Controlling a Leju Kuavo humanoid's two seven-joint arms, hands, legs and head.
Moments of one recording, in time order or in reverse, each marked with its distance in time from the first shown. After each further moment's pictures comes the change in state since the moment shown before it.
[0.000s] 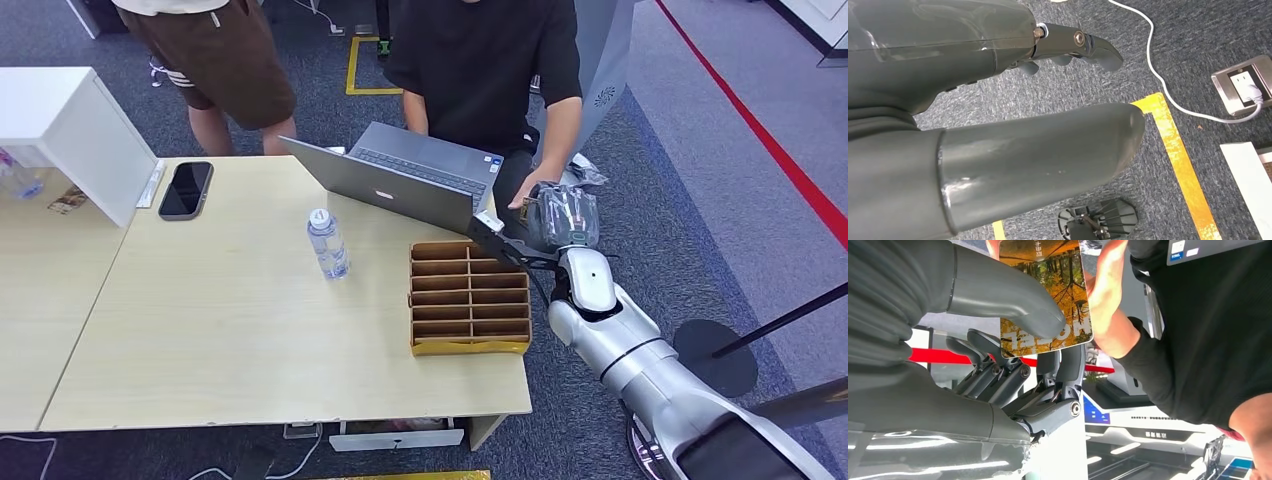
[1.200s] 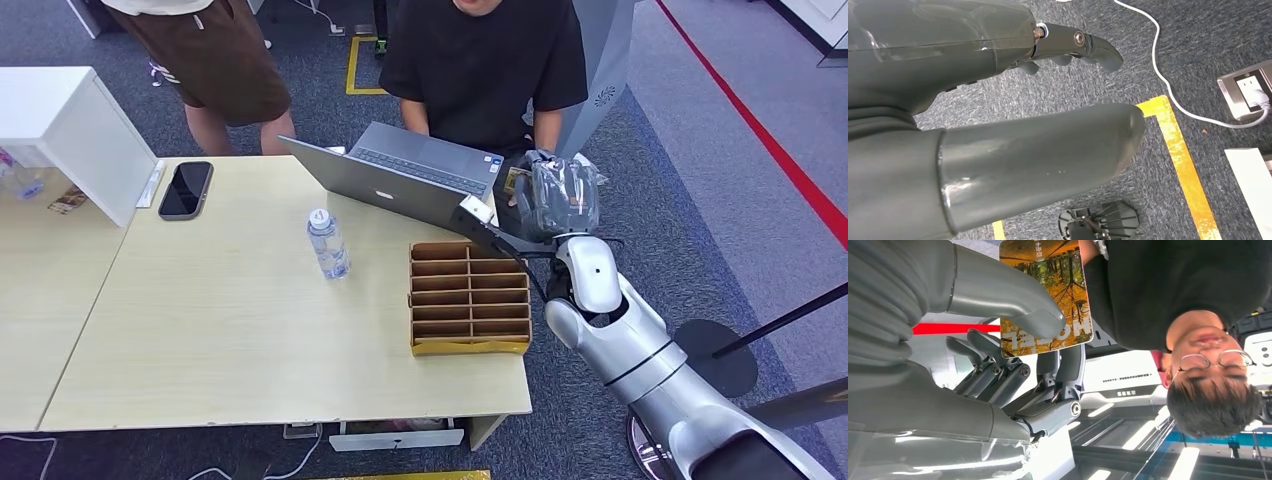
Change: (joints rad) left arm 0.012 0.003 0.005 0.000 0.018 0.016 -0.011; right arm 0.039 -0.032 -0.033 -0.332 0.092 0.054 0.034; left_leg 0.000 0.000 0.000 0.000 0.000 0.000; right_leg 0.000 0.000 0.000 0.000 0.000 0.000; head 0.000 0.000
